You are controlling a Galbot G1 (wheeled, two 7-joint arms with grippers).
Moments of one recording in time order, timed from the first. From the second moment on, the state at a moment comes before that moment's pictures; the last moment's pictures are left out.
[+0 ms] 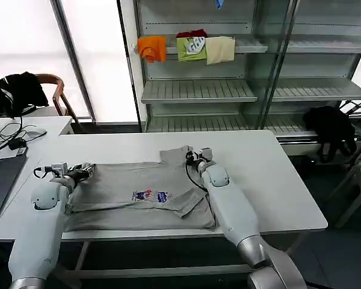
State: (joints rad) left arm 0.61 -1.14 -0.57 -1.12 -0.21 0.53 0.22; right arm -0.33 1.61 0.22 0.82 0.14 -0.36 -0.14
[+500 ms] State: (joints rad) left arm 0.64 -1.14 -0.58 -1.16 -0.26 0.51 0.22; right arm -0.38 1.61 0.25 0.91 0.16 -0.35 -0.12
